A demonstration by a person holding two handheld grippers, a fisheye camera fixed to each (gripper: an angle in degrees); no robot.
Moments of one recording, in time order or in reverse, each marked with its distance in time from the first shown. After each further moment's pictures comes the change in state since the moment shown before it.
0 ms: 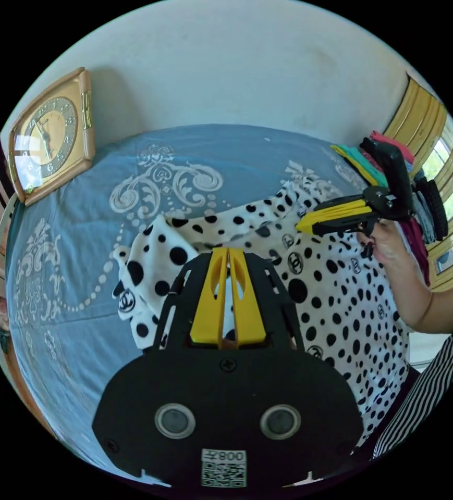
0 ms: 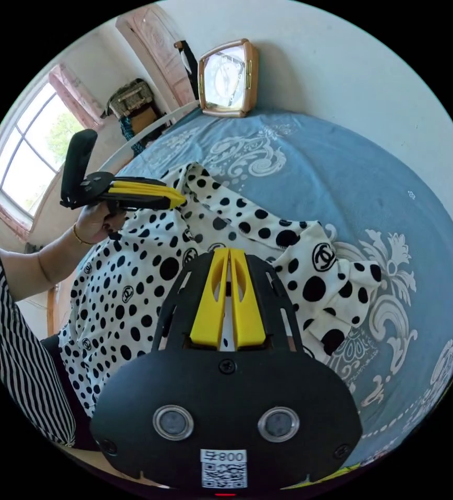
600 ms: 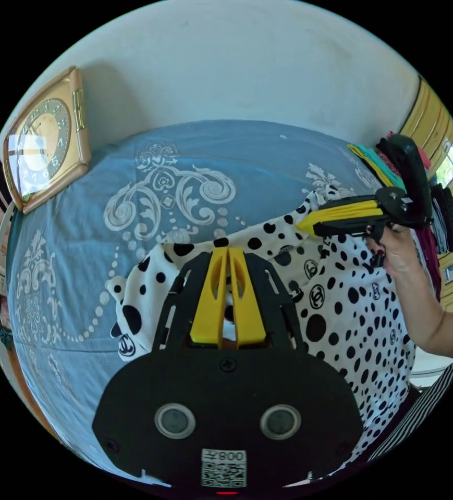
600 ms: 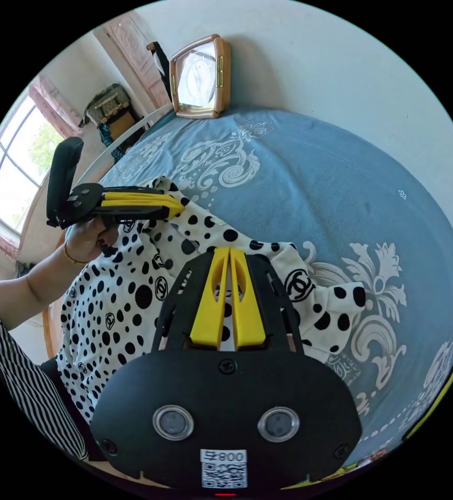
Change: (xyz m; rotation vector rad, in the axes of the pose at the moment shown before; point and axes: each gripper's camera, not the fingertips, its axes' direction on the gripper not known) left arm 0.026 -0.048 0.036 0.028 -0.011 -0.018; right arm 0.051 -0.001 0.017 0.010 0.085 0.077
